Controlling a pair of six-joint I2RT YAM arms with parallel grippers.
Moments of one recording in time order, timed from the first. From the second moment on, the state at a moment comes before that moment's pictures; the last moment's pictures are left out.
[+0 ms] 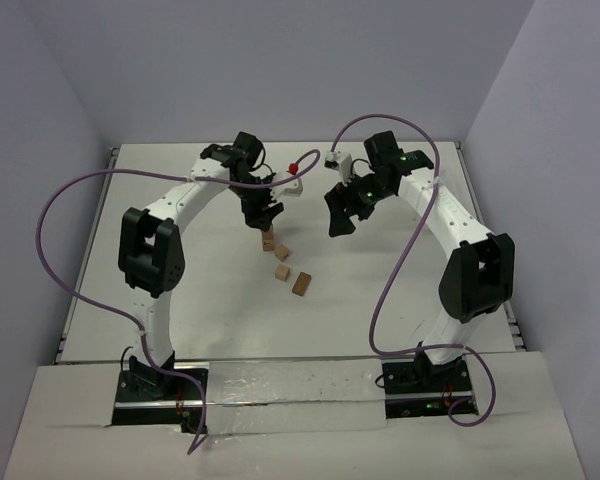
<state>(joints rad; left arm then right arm) -0.47 2.06 1.86 -1.04 0.45 0.93 0.29 1.71 1.56 -0.99 -0.62 -0.46</state>
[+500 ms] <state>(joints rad) -0.48 2.06 1.86 -1.04 0.45 0.93 0.29 1.71 1.56 -1.00 -0.62 -0.46</state>
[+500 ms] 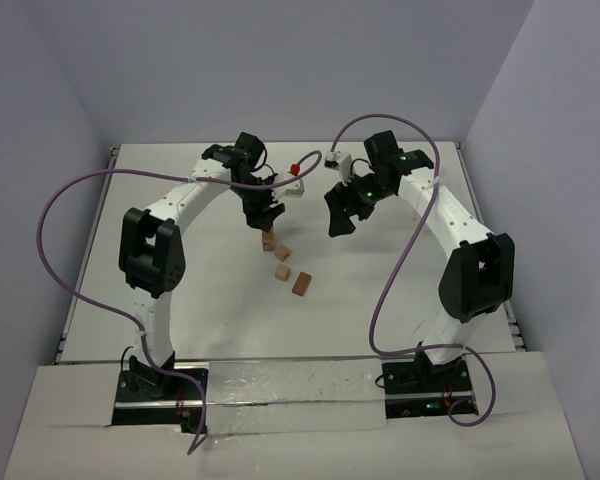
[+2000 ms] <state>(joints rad) -0.27 1.42 1.68 -0.77 0.54 0.69 0.36 1.63 1.31 -0.65 -0.59 -0.15</state>
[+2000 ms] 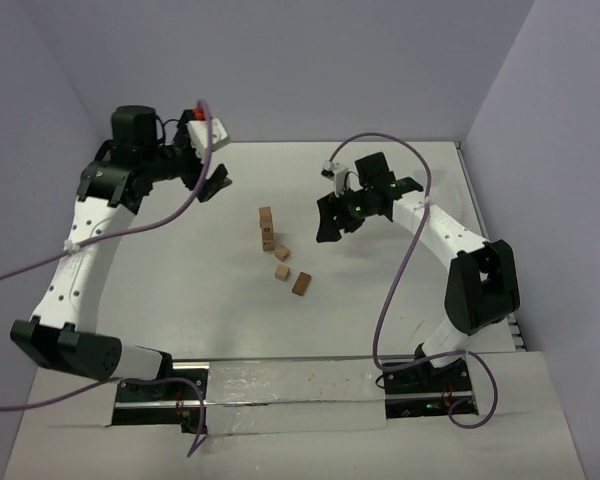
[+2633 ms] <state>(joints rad) 0.10 1.16 1.32 -0.62 0.74 0.34 0.52 1.77 1.13 -0.20 -0.40 0.28</state>
